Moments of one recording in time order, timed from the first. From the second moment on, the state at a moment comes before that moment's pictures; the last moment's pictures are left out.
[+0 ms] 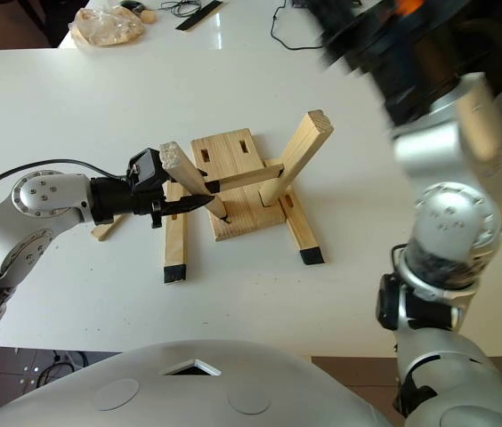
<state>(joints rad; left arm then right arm) -0.23 0.82 -0.29 -0.49 -0.56 0.55 -0.74 -0.51 -0.50 -0.26 -0.50 0.83 0.50 0.23</state>
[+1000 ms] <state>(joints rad) -0.31 0.82 -0.28 -0.43 -0.56 0.60 -0.78 -0.20 -0.53 0.09 -0.22 0.03 0.35 0.21</state>
